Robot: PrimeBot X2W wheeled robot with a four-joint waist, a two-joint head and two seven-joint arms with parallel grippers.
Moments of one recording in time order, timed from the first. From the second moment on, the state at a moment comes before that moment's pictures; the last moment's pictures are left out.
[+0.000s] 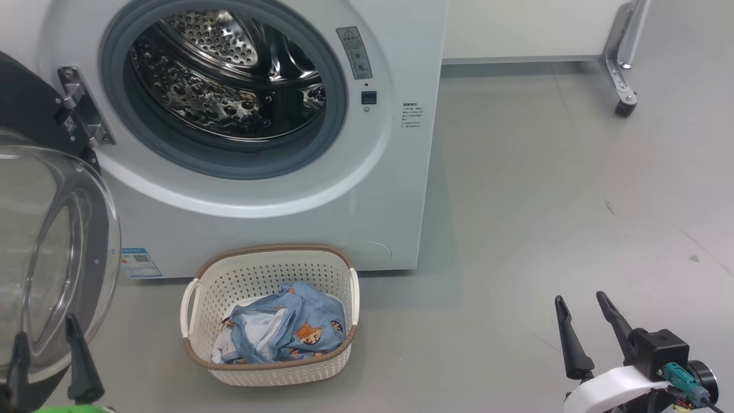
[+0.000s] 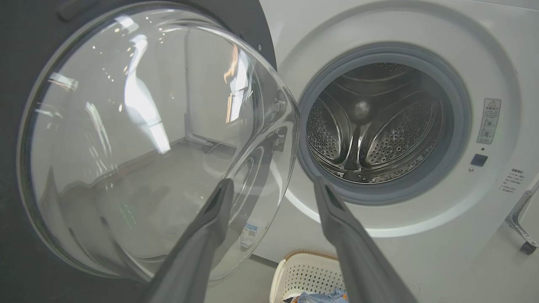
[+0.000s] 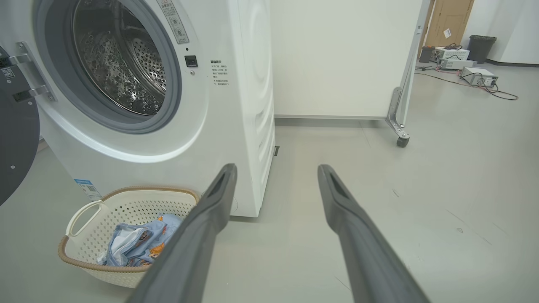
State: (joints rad) left arm 0.12 0.15 0.10 0.10 -0.48 0.00 -0.25; right arm 0.09 -0.04 0.02 0.24 0.12 0.12 -0.26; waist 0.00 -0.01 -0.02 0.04
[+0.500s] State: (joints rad) left arm 0.25 0.12 0.10 0.15 -0.41 -0.01 -0.25; right arm 0.09 -0.04 0.06 0.23 0.11 0.12 -0.26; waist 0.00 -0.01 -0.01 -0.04
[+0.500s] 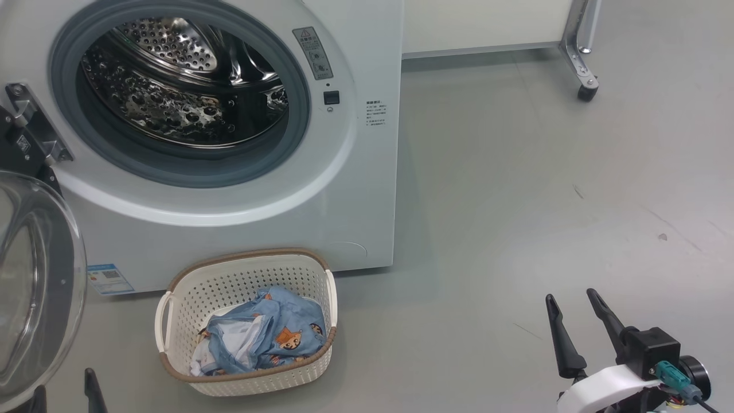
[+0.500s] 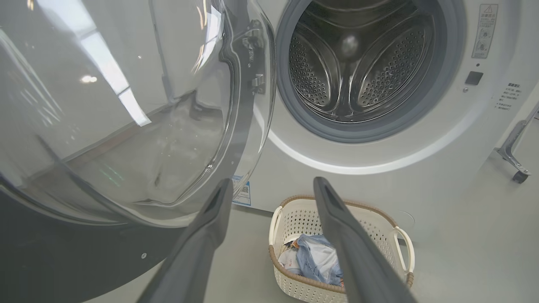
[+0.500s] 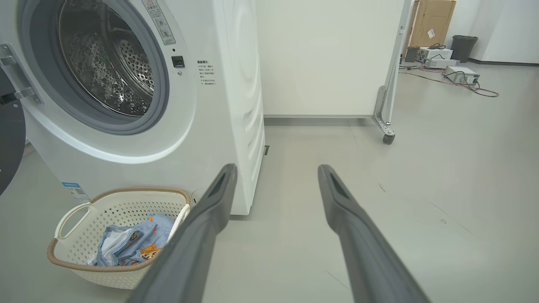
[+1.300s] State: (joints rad) left arm 0.25 0.09 0.13 0.13 -0.33 -0.02 -0.25; right arm 0.09 -0.04 0.04 0.22 0.11 0.12 -0.26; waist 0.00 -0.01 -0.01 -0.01
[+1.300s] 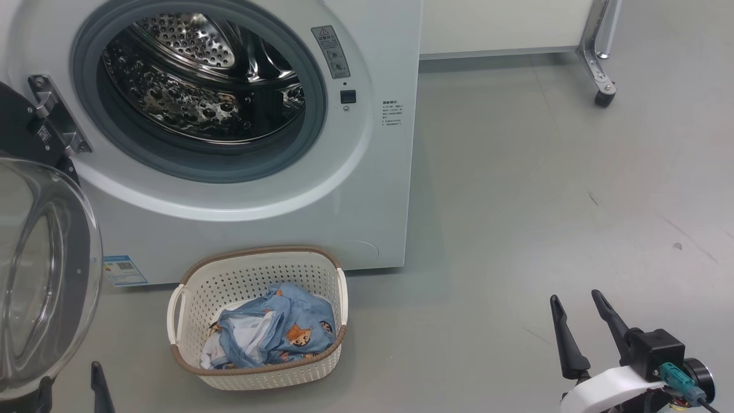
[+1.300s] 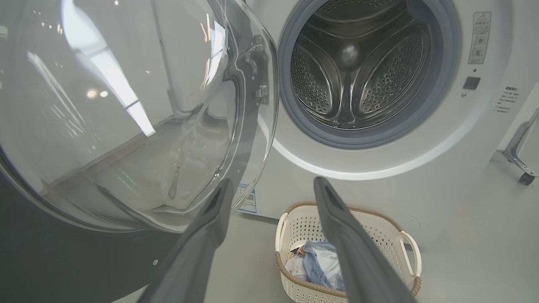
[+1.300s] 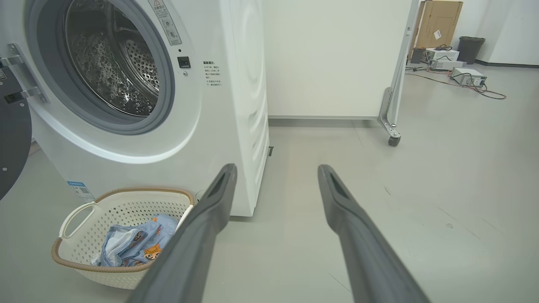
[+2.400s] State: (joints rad) left arm 0.25 0.07 0.17 0.13 -0.27 -0.04 -0.25; right arm 0.09 -0.04 0.05 0.22 0.11 0.12 -0.26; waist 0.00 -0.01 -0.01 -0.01
